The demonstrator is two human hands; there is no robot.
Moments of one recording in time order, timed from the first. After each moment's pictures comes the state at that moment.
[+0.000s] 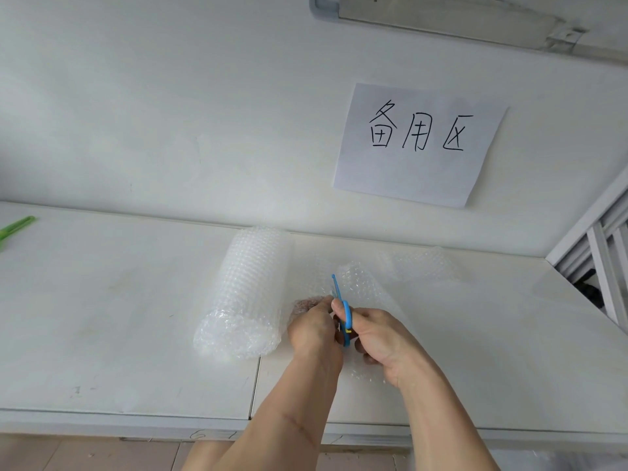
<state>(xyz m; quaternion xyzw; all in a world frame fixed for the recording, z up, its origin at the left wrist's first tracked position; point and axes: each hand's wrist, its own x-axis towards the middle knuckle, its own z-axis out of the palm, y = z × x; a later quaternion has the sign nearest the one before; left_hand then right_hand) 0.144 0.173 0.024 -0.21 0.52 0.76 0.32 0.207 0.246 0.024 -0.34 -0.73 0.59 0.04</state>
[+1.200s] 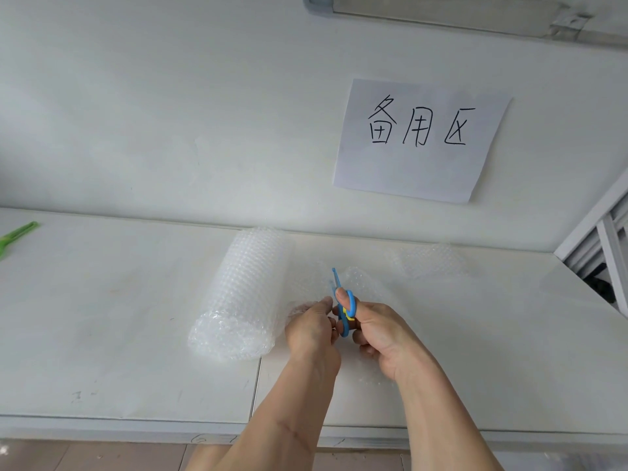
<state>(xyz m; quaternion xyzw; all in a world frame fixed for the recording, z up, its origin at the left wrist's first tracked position) 0.135 0.177 0.008 -0.18 0.53 0.78 0.30 0.195 0.256 0.019 -0.36 -0.67 0.65 0.04</state>
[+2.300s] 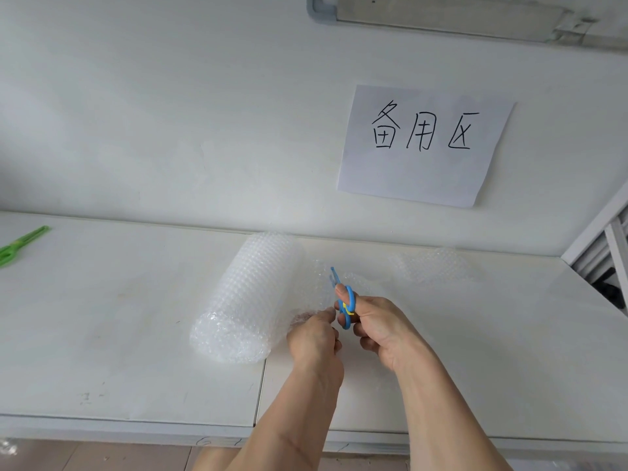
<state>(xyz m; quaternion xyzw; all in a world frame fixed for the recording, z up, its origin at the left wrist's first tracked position) 0.142 0.172 0.012 -0.20 0.54 0.76 0.29 0.180 0.262 0.023 -0.36 -0.67 0.65 0.06</state>
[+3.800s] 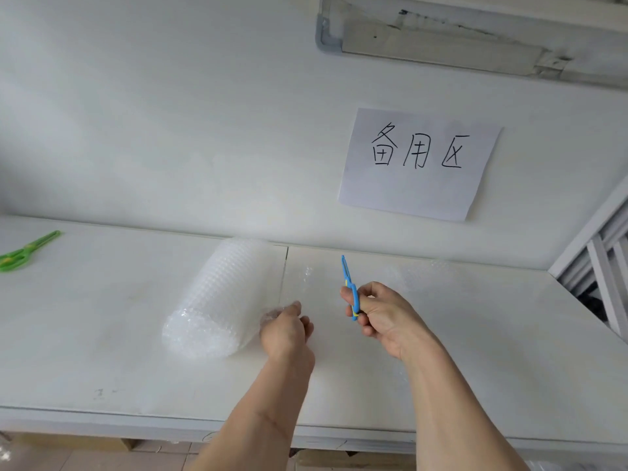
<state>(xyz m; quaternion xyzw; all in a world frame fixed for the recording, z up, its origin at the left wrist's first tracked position) 0.110 0.150 0.009 -0.23 0.47 0.83 0.20 0.182 0.266 0.047 -0.35 -0.66 0.66 0.11</state>
